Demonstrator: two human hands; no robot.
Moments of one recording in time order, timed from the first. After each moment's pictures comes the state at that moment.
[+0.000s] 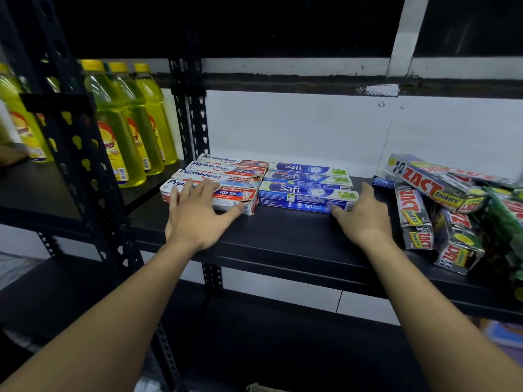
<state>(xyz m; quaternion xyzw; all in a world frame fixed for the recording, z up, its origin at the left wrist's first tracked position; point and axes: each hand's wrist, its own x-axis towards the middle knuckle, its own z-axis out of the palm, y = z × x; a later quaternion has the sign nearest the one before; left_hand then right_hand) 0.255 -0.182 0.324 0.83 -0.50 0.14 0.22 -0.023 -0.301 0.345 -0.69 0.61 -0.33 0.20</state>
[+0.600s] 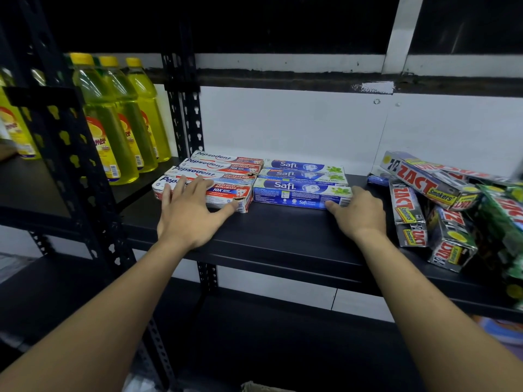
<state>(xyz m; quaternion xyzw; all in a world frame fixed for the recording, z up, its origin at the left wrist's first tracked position) 0.255 -0.182 0.322 0.83 -0.50 0.14 0.21 -0.021 -0.321 0.336 -0.70 0.61 -0.34 0.15</state>
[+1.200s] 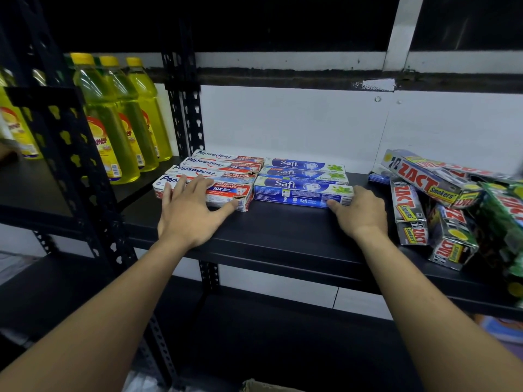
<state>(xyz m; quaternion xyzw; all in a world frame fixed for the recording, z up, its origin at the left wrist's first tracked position) 0.253 -0.181 0.324 0.83 -0.49 0.14 0.21 -0.022 -0.321 0.335 -0.69 0.61 -0.34 0.17</state>
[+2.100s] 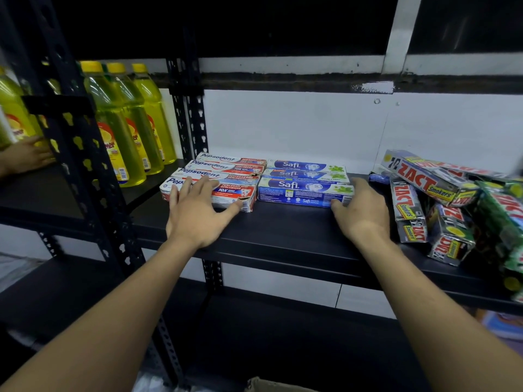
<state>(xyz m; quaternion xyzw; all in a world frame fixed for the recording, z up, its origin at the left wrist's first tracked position) 0.253 -0.179 0.324 0.82 -0.50 0.15 0.23 -0.023 -0.294 0.347 -0.71 0.59 -0.37 0.13</state>
